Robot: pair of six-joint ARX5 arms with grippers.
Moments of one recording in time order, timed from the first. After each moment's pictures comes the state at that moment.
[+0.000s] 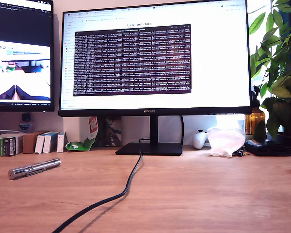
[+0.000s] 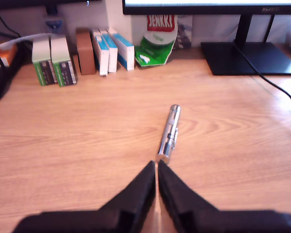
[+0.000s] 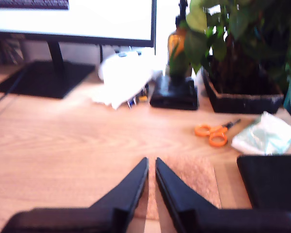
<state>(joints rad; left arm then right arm) -0.37 0.28 0.01 0.01 -0.22 -0.15 0.00 0.01 0.12 -0.35 -0.04 -0.05</state>
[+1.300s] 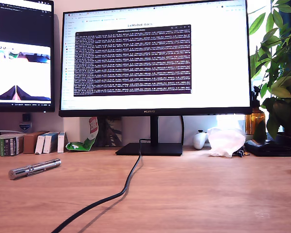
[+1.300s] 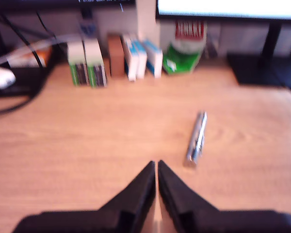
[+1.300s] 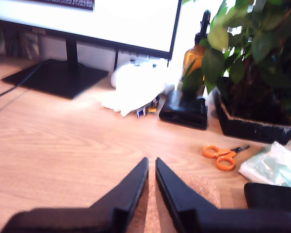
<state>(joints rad) -0.25 0.05 0.01 -0.18 -0.19 -0.15 0.00 0.01 0.03 -0.18 -0.10 -0.17</state>
